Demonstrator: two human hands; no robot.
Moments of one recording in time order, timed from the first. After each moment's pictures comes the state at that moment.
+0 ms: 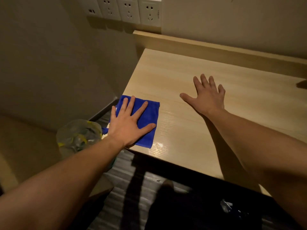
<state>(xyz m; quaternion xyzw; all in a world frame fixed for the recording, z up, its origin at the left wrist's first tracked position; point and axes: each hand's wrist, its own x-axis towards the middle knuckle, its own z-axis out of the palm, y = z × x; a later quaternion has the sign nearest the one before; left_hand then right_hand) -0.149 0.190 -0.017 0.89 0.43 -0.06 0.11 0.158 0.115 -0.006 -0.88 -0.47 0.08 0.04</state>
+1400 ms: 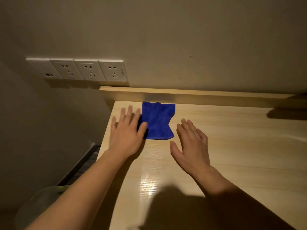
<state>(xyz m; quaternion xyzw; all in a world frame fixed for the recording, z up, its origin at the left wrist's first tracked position) -0.001 0.307 0.007 0.92 0.37 0.03 0.14 0.145 0.115 -0.011 -0.87 -0.46 0.03 0.20</state>
